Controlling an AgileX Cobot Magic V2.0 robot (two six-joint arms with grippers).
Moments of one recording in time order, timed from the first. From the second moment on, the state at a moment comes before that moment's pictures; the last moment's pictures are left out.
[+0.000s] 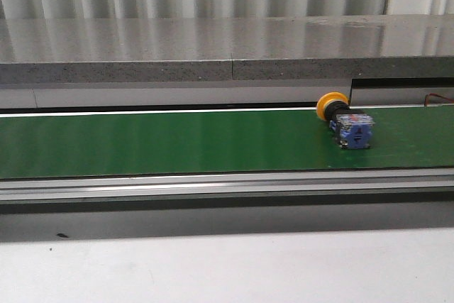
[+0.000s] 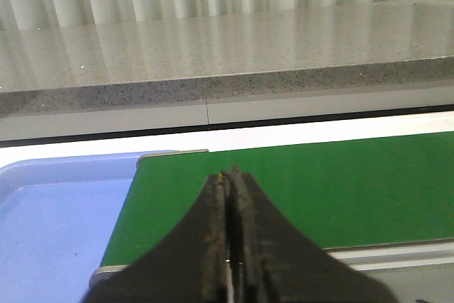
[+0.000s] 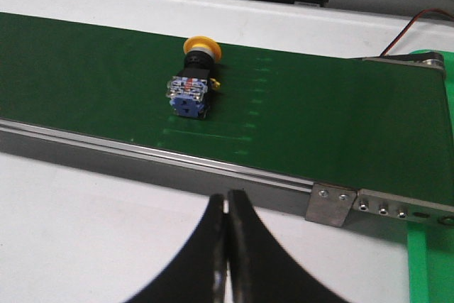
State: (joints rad) left arm -0.03 0.00 0.00 0.05 0.15 0.01; right arm 0.29 0.43 -0.44 0.03 0.54 0.09
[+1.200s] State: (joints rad) left arm -0.03 0.50 -0.54 -0.02 0.67 0.01; right arm 0.29 0.27 -0.35 0.02 0.52 0.09
